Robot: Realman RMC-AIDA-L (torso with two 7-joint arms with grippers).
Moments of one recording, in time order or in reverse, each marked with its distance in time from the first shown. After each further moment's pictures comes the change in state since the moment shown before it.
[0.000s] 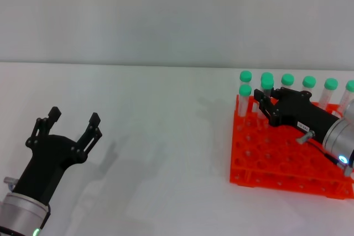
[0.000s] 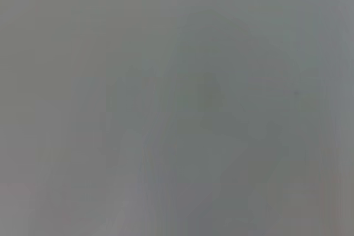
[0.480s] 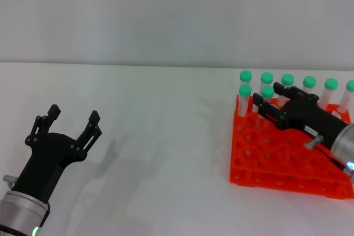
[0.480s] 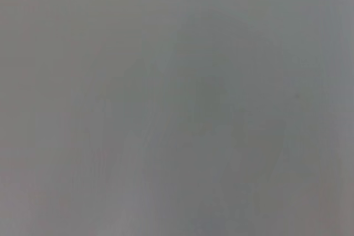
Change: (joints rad) left arm -0.006 0.002 0.000 -0.001 -0.003 0.003 0.000; right arm -0.047 -0.002 -0.001 -0.013 -0.001 -0.076 0.015
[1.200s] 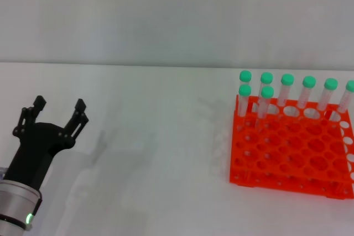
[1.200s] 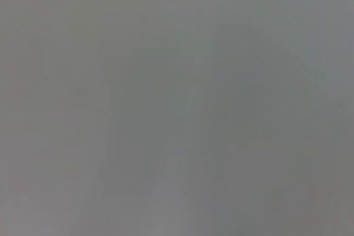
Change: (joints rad) left arm -0.037 -0.003 -0.003 -0.026 -0.096 -0.003 0.001; right arm -0.357 -0.008 0.005 -0.224 0.410 -0.120 -0.090
